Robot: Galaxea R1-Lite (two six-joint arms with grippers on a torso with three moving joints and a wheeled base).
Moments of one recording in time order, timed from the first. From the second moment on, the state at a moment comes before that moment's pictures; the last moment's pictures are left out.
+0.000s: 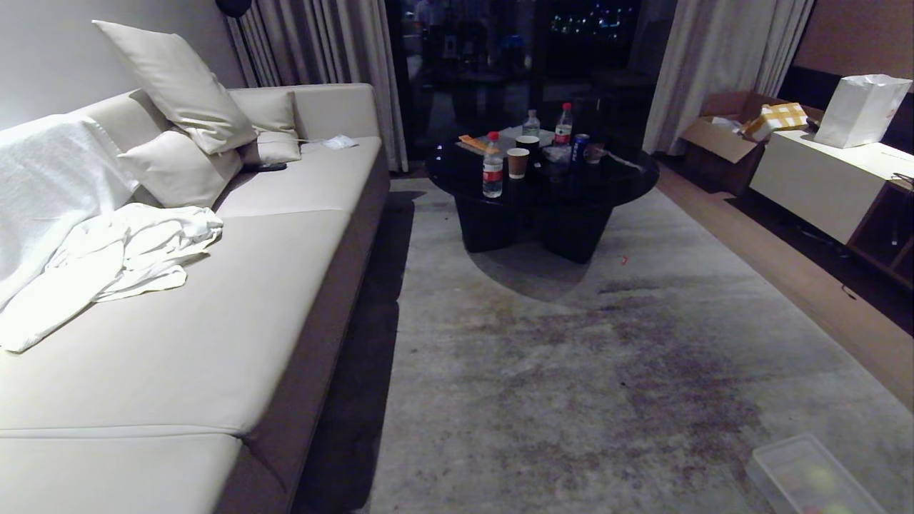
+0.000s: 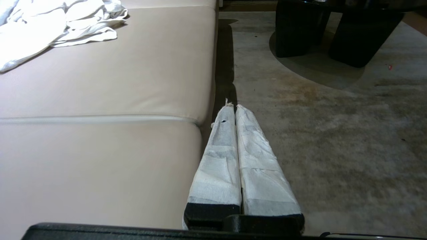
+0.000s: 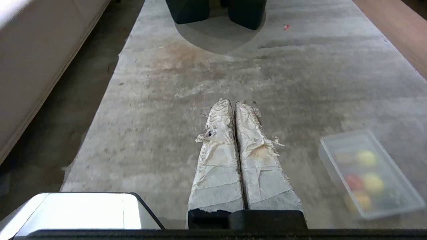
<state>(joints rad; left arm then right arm) -0.01 0.00 0.00 0.00 0.03 0.02 0.01 0.00 -0.09 0.22 0.00 0.01</state>
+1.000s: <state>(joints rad) -0.01 0.00 0.00 0.00 0.04 0.01 0.01 0.00 -0.09 0.22 0.01 0.01</state>
